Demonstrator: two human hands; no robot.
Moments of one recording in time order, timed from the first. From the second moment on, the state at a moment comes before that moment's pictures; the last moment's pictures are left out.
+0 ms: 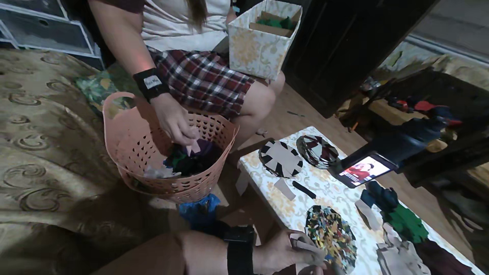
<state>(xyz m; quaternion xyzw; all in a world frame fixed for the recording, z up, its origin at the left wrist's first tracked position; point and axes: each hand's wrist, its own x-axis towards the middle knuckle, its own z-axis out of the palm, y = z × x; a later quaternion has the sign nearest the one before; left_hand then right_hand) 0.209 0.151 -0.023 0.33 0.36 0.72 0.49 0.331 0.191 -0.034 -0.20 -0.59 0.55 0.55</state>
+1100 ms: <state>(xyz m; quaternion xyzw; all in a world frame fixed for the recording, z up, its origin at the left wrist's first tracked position) 0.163 0.150 -0.032 0.43 0.45 0.53 0.57 0.353 0.227 -0.019 -0.20 -0.69 0.58 0.38</state>
